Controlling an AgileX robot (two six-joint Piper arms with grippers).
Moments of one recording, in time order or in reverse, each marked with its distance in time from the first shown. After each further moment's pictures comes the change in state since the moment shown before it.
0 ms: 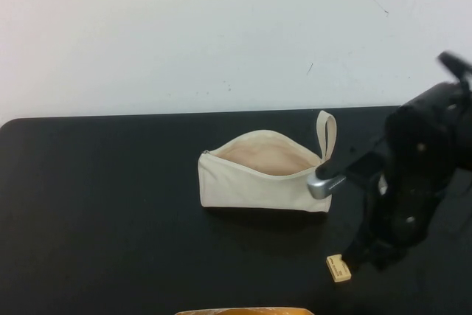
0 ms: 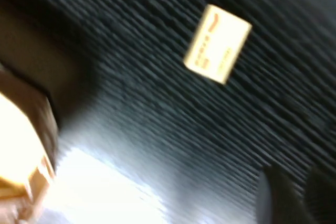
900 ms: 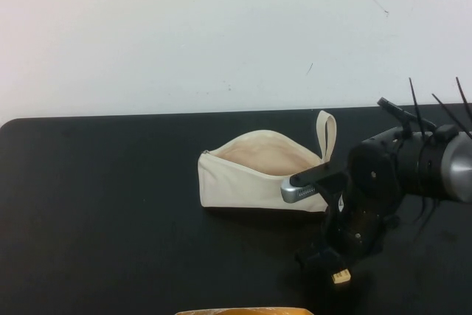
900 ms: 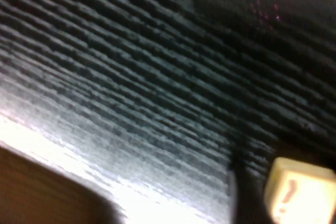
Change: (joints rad) right arm 0.000 0.209 -0.006 0.128 -0.284 0.107; left arm 0.000 0.000 0.000 0.000 0.001 0.000
